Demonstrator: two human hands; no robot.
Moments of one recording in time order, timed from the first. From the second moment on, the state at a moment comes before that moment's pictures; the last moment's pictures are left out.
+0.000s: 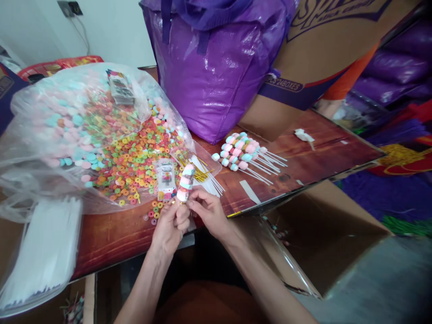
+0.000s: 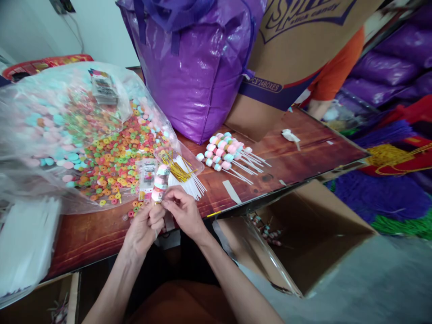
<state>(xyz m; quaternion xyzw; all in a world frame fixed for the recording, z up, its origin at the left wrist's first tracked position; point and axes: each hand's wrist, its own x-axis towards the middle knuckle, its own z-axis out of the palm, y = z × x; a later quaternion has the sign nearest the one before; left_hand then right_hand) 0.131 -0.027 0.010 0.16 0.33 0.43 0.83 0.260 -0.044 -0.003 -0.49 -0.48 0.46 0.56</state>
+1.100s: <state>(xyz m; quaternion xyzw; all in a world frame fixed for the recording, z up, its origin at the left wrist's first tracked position) 0.138 -0.028 0.013 0.08 0.39 0.39 0.83 0.275 -0.062 -0.010 -0.48 -0.74 -0.03 0.48</state>
